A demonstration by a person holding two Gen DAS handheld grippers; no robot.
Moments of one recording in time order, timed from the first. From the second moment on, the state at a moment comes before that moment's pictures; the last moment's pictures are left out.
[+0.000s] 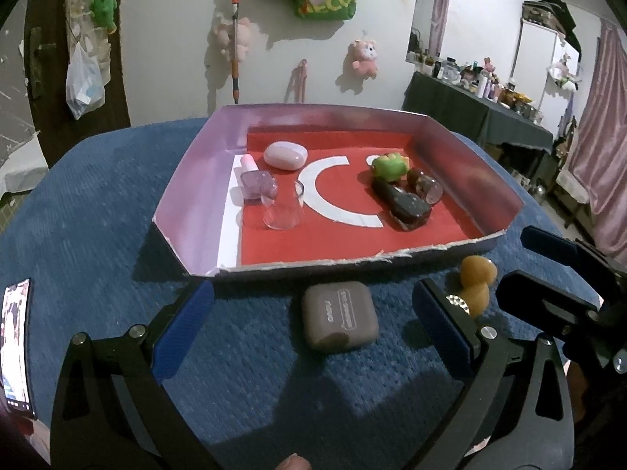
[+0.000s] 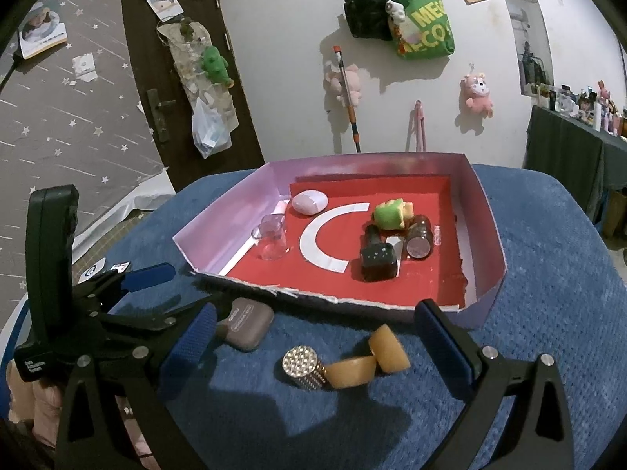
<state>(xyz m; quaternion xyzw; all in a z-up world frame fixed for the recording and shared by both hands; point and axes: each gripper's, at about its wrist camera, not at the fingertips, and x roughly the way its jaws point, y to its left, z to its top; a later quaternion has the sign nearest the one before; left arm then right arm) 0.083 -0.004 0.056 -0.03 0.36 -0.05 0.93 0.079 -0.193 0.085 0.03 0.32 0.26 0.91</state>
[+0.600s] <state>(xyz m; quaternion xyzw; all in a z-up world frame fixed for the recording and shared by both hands) 0.058 -0.011 0.034 -0.03 0.37 -0.05 0.93 0.053 -0.201 0.062 0.04 0.33 0.25 0.91</state>
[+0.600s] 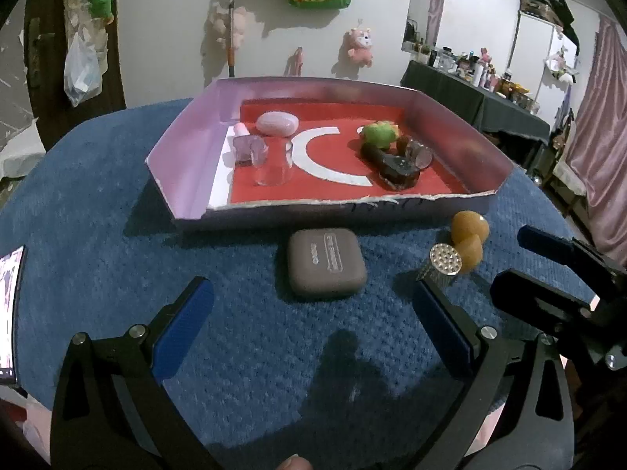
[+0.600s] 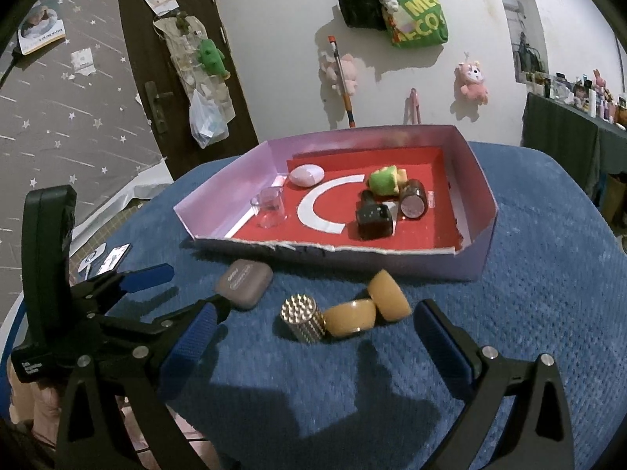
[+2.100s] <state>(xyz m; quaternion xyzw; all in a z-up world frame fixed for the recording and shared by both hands) 0.101 -0.017 0.015 -0.04 0.40 -0.08 0.91 0.083 -0.167 0.031 -0.01 0.38 0.28 0.88</state>
